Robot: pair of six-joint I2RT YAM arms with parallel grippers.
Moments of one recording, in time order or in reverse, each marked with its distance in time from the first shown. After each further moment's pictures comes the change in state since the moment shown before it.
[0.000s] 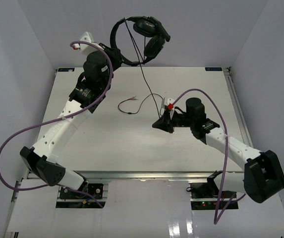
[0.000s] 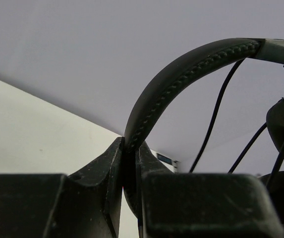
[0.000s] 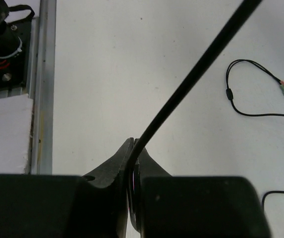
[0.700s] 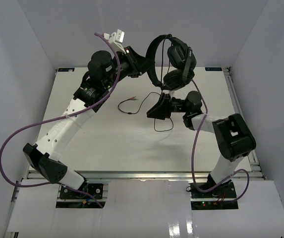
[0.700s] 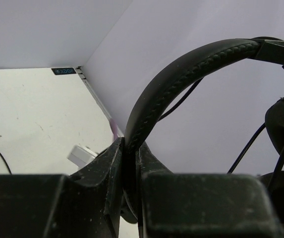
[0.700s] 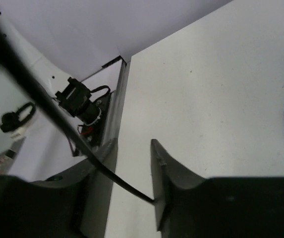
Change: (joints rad) left arm -0.039 0.036 0.030 0.044 0.747 0.004; right arm -0.137 0.541 0.124 1.005 -0.337 1.029
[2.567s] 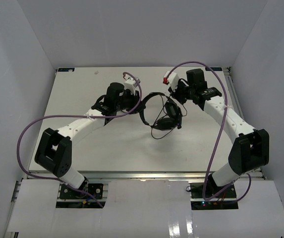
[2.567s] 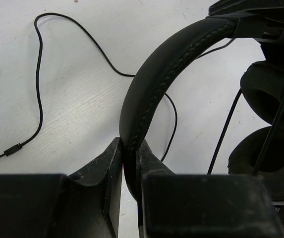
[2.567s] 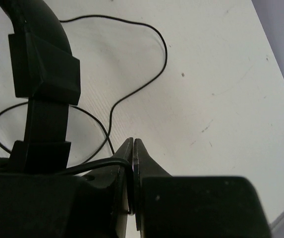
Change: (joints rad) left arm 0.068 0.085 -0.574 0.127 0.149 0.433; right arm -0.020 -0.244 0.450 -1.606 0.904 -1.459
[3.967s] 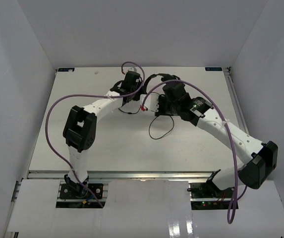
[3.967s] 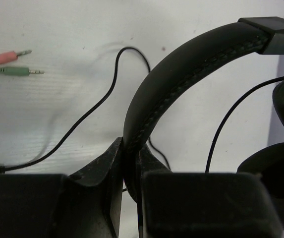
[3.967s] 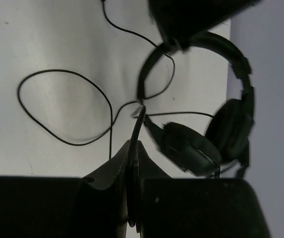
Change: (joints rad) left arm 0.013 0.438 0.491 -0.220 -0.367 -0.534; right arm 0.408 -0.135 0.046 -0.228 0.291 -0.253
